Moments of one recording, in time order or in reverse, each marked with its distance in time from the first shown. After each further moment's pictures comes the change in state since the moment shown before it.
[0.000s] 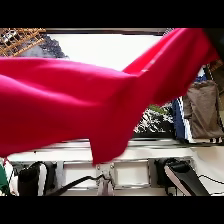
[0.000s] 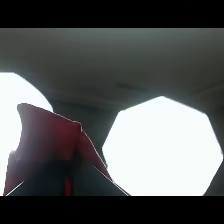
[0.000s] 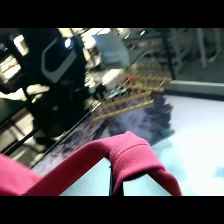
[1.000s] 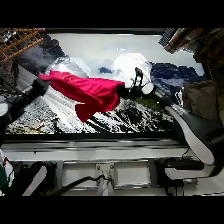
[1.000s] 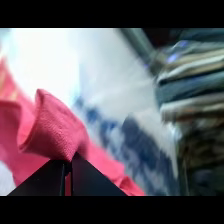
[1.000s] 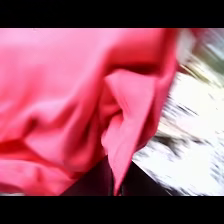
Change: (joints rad) left arm -0.159 -0.544 -0.572 -0.224 -0.215 -0.106; right arm 0.179 -0.783 -0.522 0.114 -0.494 -0.022
